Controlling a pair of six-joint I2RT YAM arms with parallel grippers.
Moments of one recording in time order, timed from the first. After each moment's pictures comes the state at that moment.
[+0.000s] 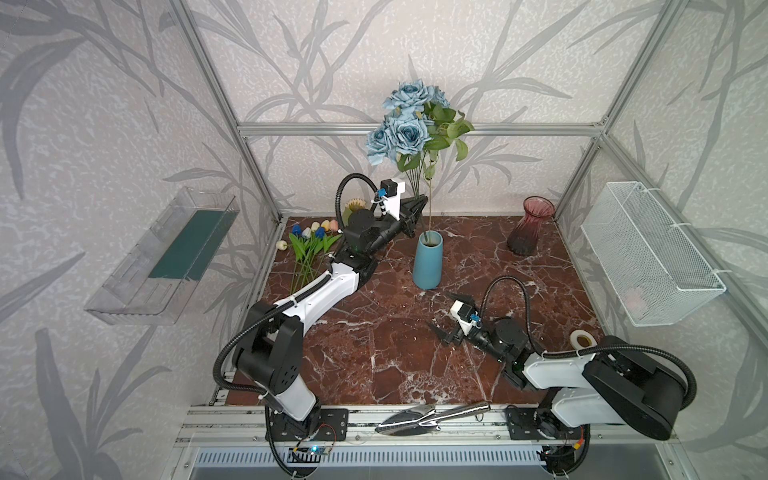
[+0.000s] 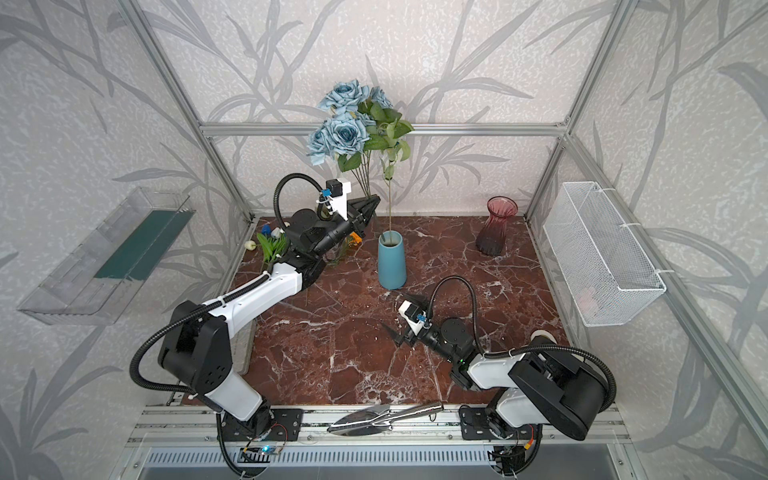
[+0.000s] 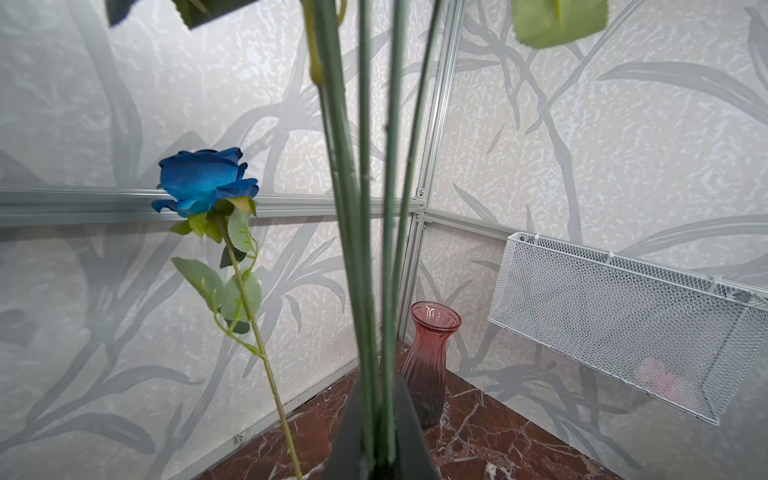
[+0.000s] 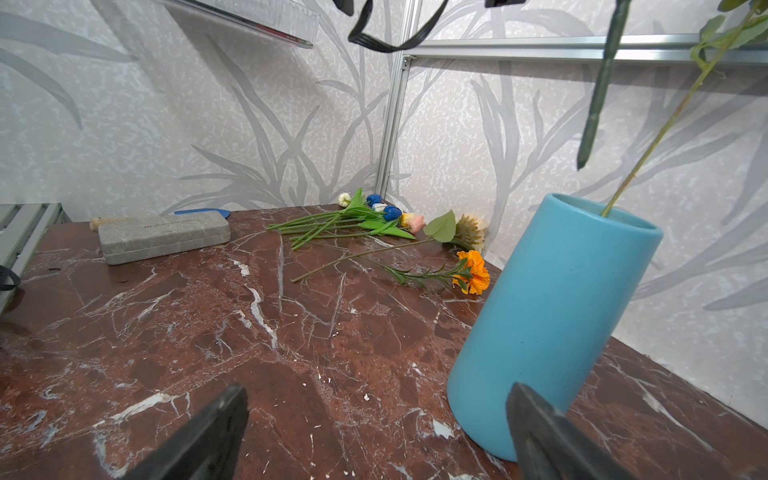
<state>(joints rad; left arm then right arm) -0.47 1.67 1.26 0.67 0.38 -0.25 0.78 1.38 0.20 1.21 -0.14 -0.17</state>
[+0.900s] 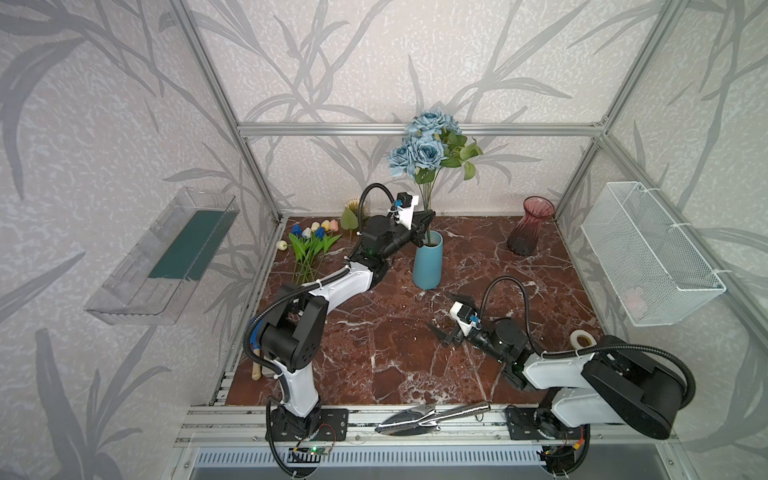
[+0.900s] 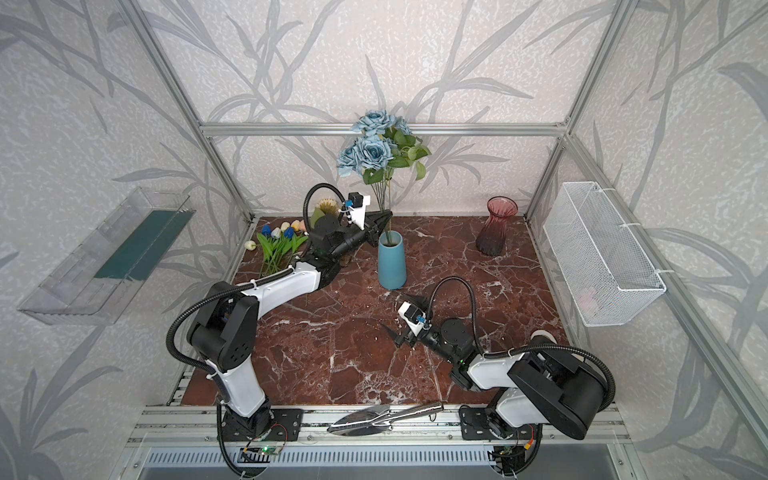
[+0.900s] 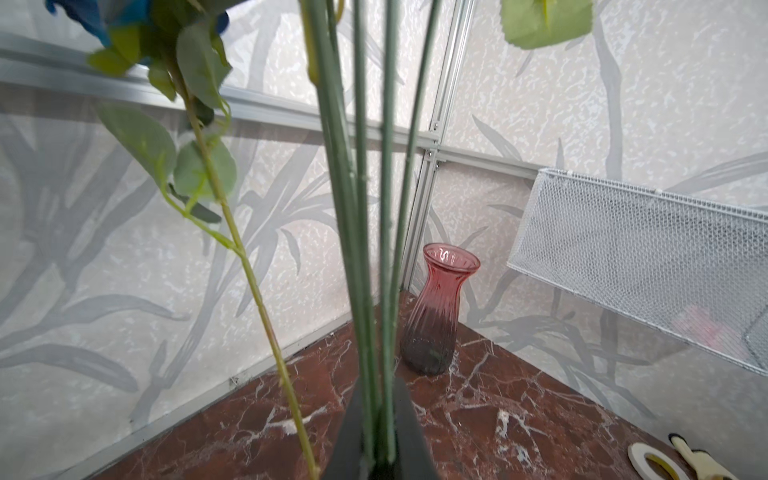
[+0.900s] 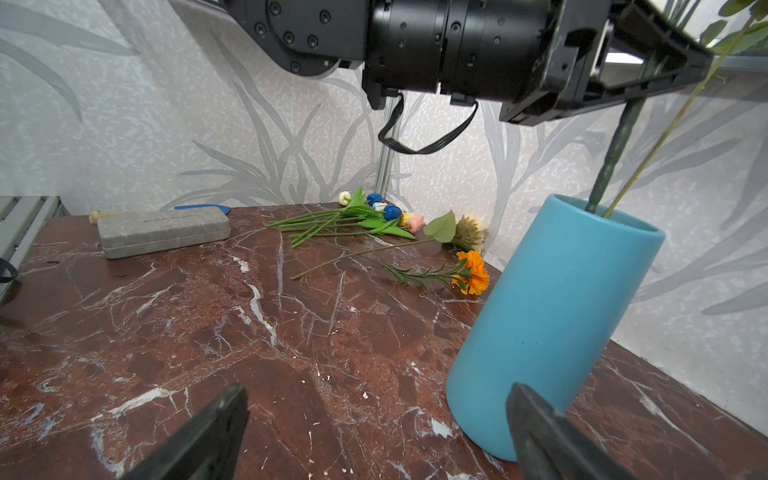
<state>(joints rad) -0.50 1.82 1.23 0.69 0.37 -0.19 0.78 1.38 0.19 1.21 -0.14 -0.19</state>
